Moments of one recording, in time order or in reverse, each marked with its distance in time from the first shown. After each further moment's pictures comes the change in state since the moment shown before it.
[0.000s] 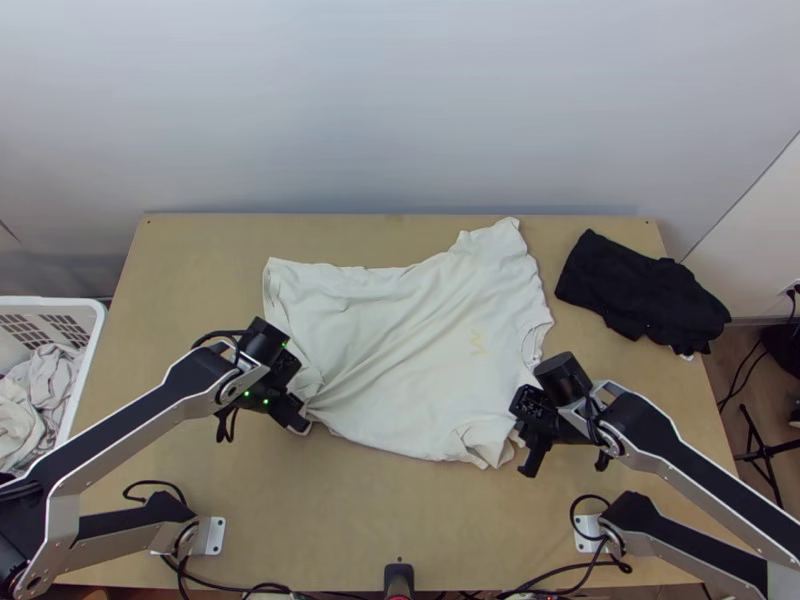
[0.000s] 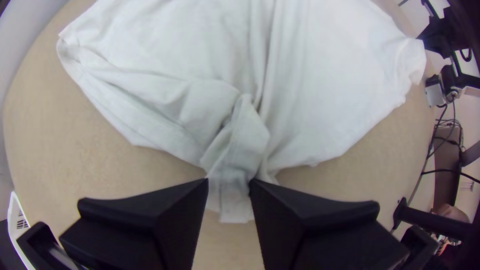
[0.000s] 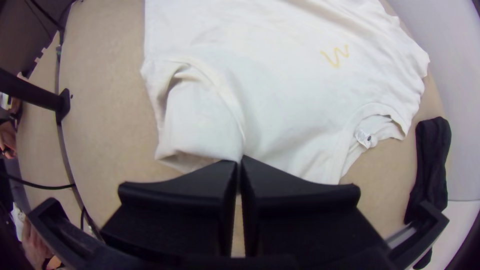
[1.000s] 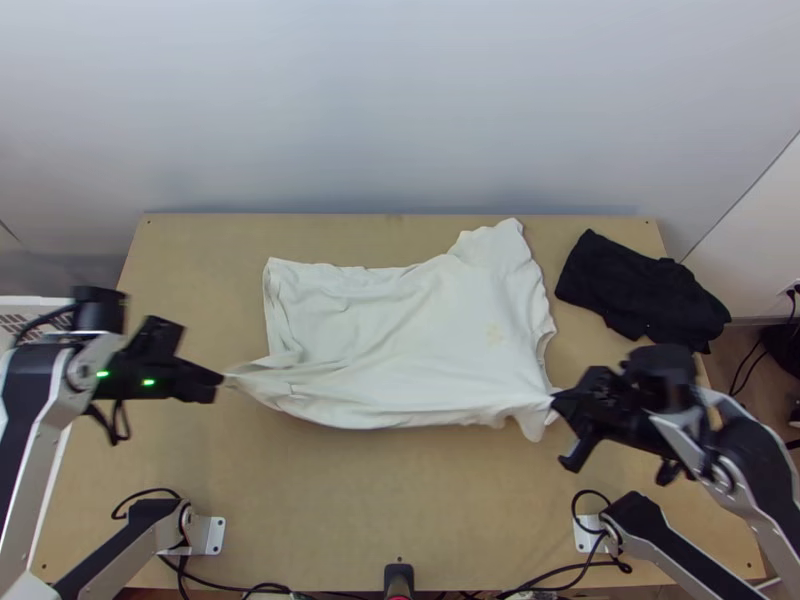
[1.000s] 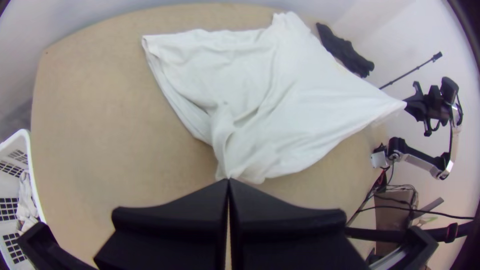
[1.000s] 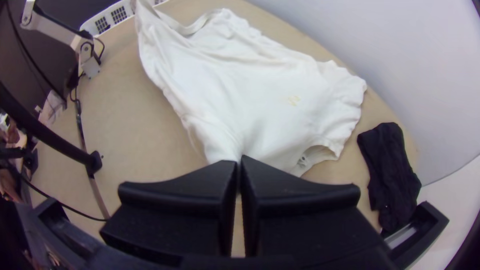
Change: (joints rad) left arm 0.584 -0.287 0.264 -0.470 0.355 0.214; right arm -0.139 -0.269 0.290 -0.242 -0.081 0.072
